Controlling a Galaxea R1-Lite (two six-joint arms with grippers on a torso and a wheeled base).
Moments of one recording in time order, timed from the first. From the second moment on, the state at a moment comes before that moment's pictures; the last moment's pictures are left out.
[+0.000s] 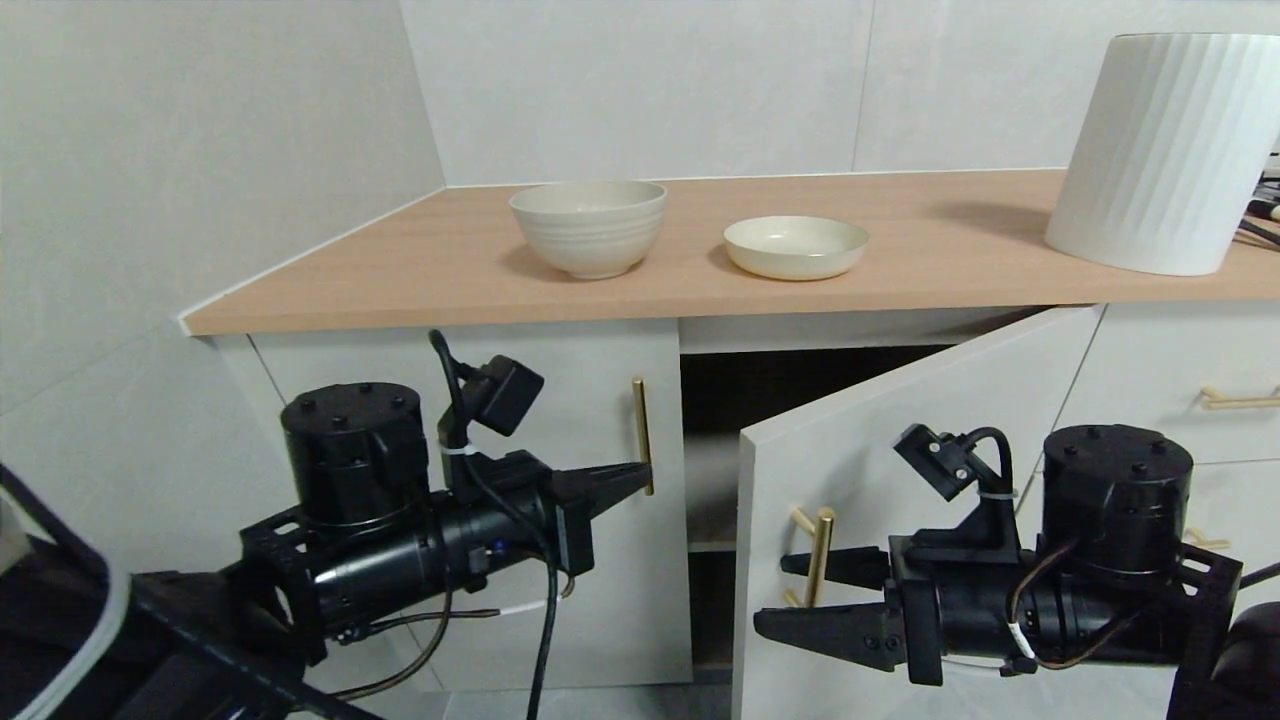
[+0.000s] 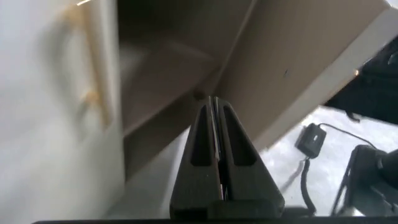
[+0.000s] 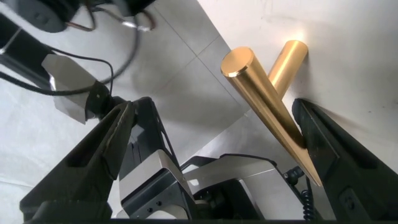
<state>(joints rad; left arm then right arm) -0.53 1.79 -0.56 -1.04 -0.40 -0.23 0.67 1.75 -0.46 -1.06 0.71 0.44</state>
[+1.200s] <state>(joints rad) -0.76 2.16 -0.62 -1.43 -0.34 -0.22 0.60 1.74 -0.44 -1.05 0.68 0.31</state>
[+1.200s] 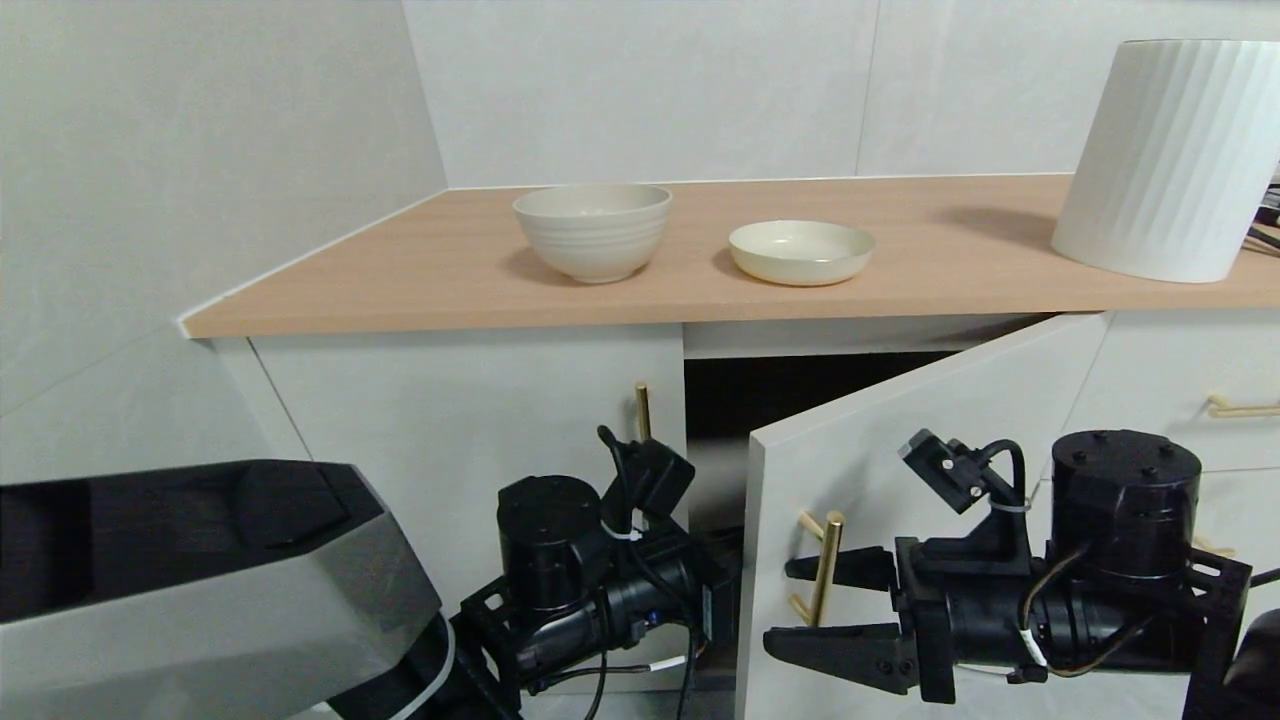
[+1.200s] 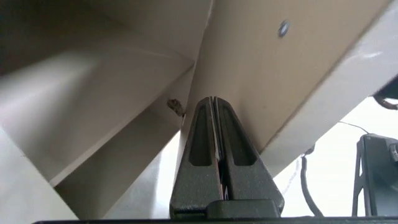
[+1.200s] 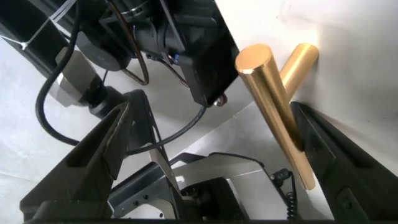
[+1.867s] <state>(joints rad) -0.77 2.18 -0.66 -1.41 -0.36 -0.24 0.48 1.65 -0.36 -1.06 0.65 0.30</state>
